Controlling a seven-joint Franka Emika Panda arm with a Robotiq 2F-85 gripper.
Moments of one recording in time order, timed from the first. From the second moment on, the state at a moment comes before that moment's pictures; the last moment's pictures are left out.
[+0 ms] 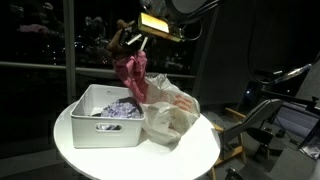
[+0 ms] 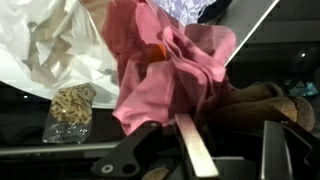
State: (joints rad) arm 0.17 -0.15 0.28 -2.14 -0.44 2.55 0.83
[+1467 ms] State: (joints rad) arm 0.30 0.44 0.16 -1.61 -0.62 2.58 0.97
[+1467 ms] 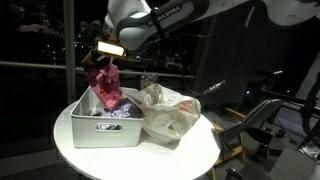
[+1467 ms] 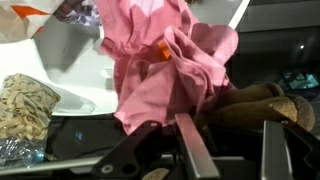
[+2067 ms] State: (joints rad) arm 0.33 0.64 0.12 -1.45 -0.28 2.36 0.67
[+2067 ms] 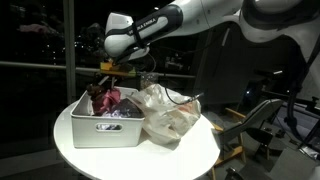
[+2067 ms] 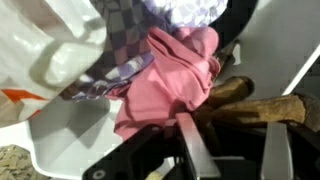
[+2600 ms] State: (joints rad) arm 0.35 0.65 0.12 -1.45 -0.19 2.15 0.56
